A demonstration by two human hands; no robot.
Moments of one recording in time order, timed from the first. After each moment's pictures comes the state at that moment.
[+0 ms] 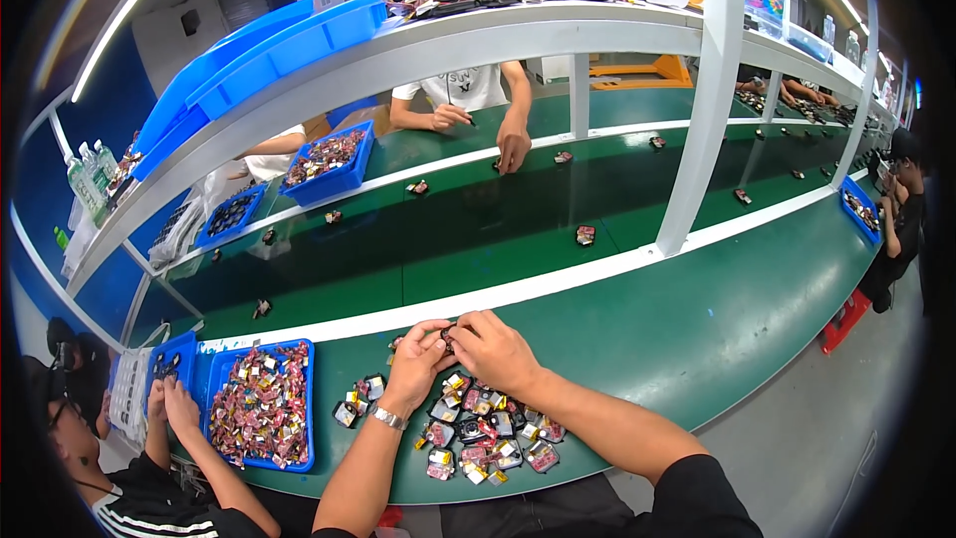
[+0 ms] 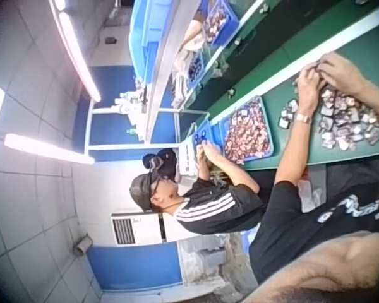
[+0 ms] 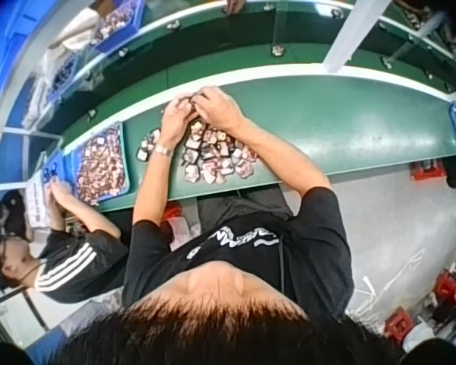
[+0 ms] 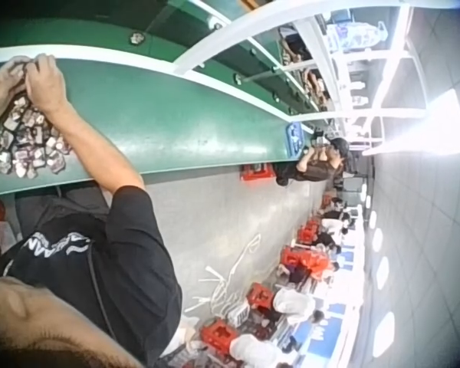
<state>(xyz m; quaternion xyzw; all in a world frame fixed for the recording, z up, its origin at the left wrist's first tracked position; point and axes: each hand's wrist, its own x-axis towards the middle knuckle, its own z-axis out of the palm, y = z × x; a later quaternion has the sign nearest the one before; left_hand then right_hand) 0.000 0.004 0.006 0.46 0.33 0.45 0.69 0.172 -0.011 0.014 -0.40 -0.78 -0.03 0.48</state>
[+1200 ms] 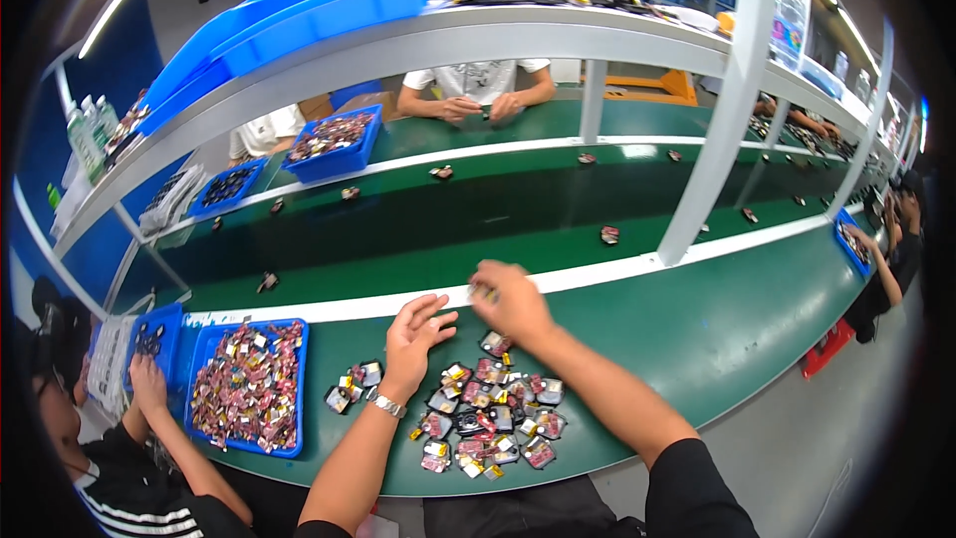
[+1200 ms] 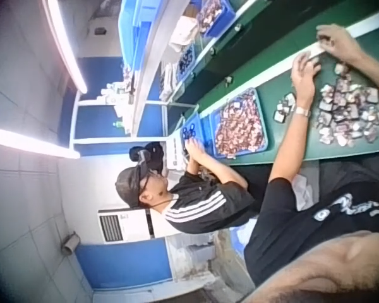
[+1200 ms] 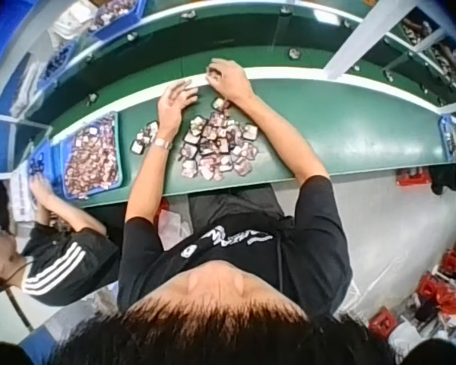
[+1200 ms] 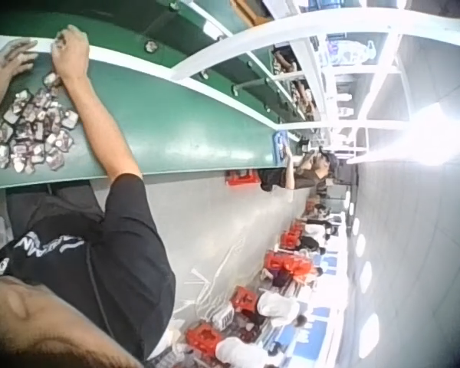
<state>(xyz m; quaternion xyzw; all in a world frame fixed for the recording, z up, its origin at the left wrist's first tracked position) -0.006 0.005 0.003 0.53 0.31 0.55 0.57 0.193 0.042 0.022 -0.43 -0.75 0.08 0.50</state>
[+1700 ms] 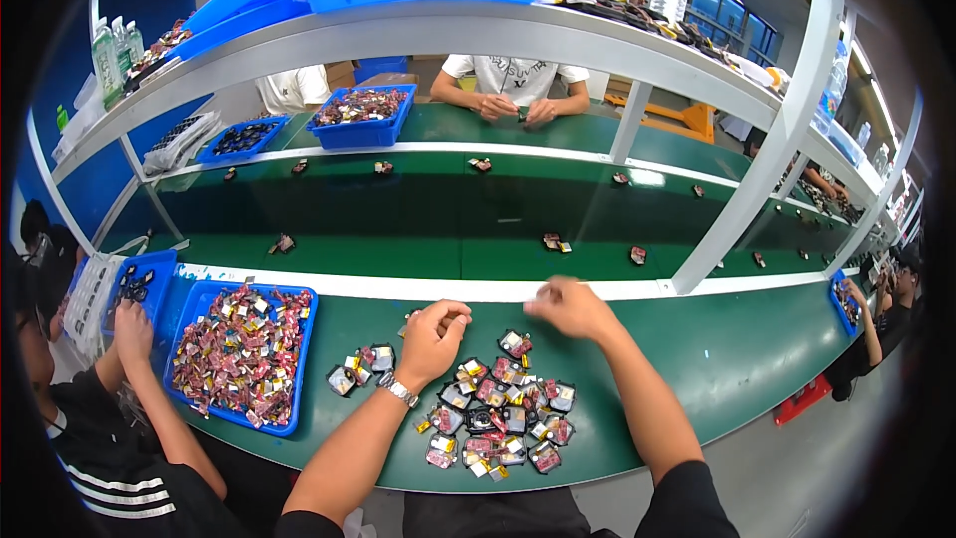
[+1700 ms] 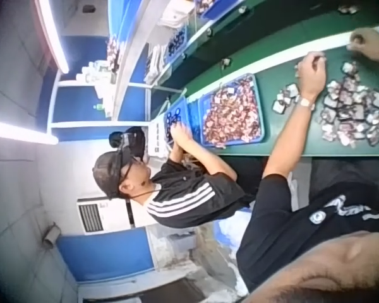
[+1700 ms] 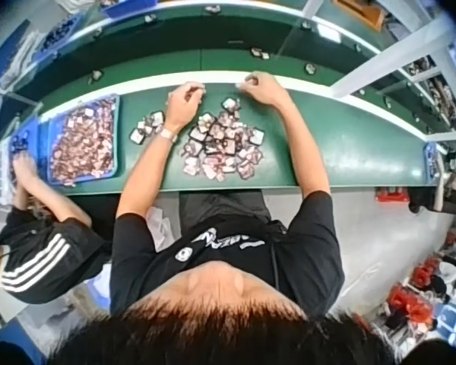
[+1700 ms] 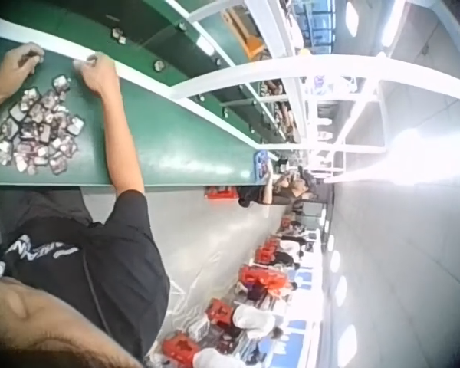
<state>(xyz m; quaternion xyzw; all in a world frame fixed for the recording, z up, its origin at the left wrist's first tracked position) -0.012 0.006 -0.005 0.66 0.44 0.49 0.36 0.241 0.034 0.051 -0.62 -0.71 0.28 0.21</state>
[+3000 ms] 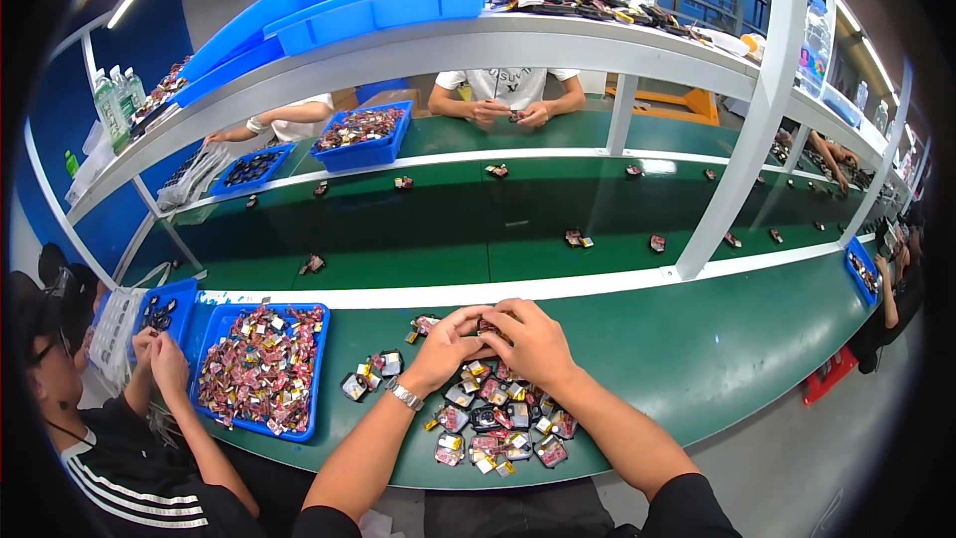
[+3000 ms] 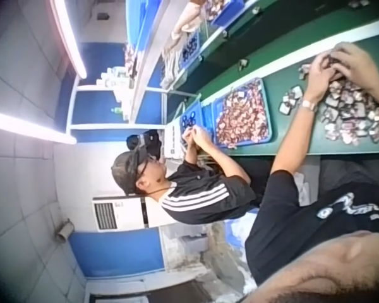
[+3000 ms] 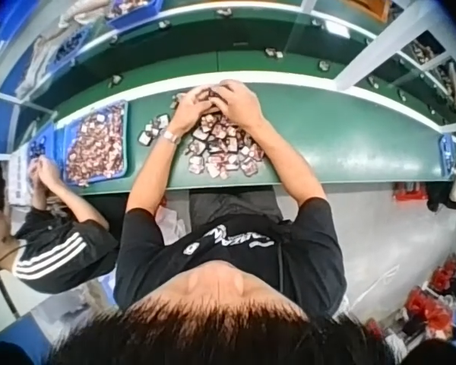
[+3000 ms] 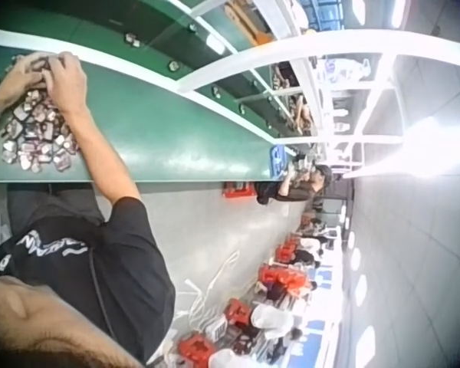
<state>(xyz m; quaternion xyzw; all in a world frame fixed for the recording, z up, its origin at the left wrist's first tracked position) 0.001 -0.003 0.016 0.51 0.28 0.40 0.71 0.180 -0.023 0.034 -0.43 -0.79 0.02 0.44</state>
